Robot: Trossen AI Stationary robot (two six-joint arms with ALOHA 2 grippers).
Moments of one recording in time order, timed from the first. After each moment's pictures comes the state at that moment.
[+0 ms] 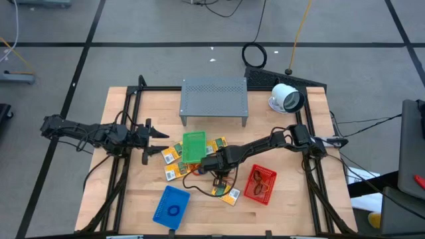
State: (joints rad) left arm -0.20 0.42 0.34 -0.15 -0.21 -0.16; right arm 0.21 2.18 1.63 -0.82 -0.08 0.45
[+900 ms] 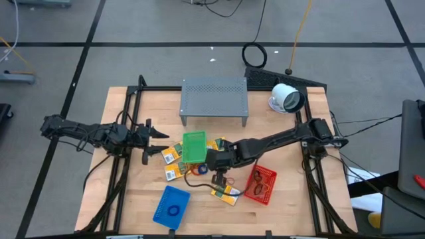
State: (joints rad) left arm -0.20 0.42 0.35 -0.15 -0.21 -0.19; right arm 0.24 1.93 1.62 -0.75 0.11 0.44
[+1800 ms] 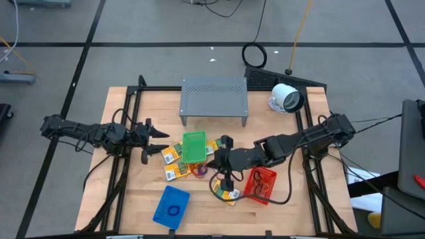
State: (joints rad) left arm -0.20 0.42 0.35 -0.10 -0.21 -0.22; right arm 0.34 1.69 1.63 -0.49 0.26 0.25
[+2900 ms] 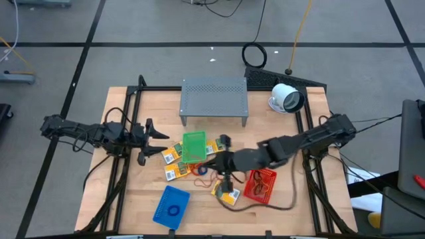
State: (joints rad) left arm -0.21 0.42 0.35 0.00 -0.13 -0.15; right arm 0.38 1.67 1.62 -0.36 0.33 0.12
